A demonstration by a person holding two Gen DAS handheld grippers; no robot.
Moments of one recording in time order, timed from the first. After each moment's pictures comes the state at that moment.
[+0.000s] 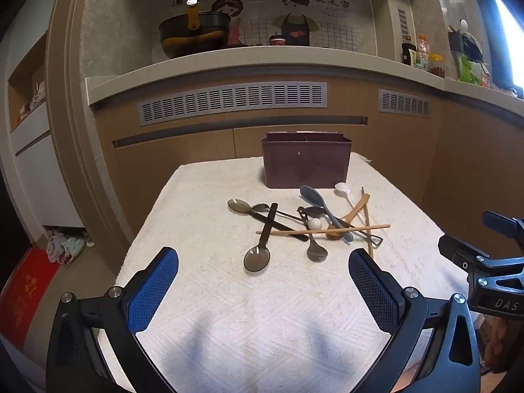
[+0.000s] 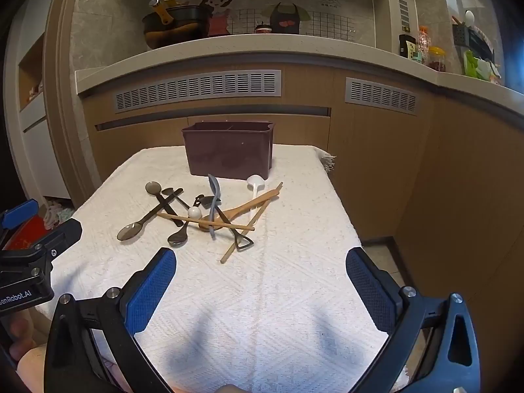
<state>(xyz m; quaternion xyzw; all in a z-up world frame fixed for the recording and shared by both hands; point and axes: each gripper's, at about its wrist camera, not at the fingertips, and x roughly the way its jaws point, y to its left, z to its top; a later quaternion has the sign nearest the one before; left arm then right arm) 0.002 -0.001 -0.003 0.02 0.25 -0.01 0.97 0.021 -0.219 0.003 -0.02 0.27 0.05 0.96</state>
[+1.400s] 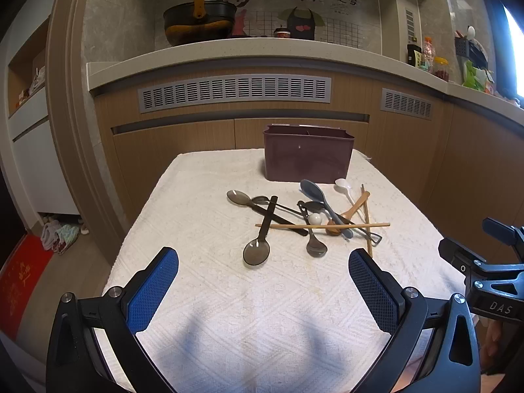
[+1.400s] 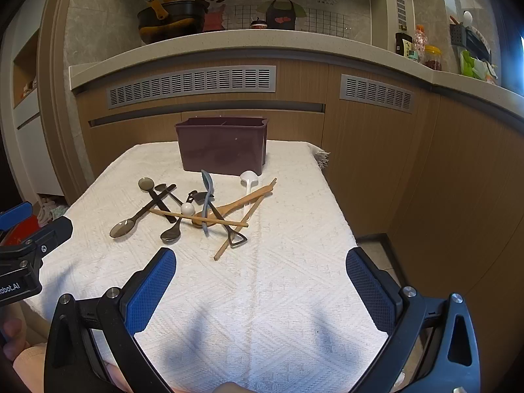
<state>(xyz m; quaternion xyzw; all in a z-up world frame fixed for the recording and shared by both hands) 0.003 0.002 -0.008 0.01 0.26 -0.01 0.97 0.022 -0.218 0.000 -0.02 0.28 0.04 0.96</state>
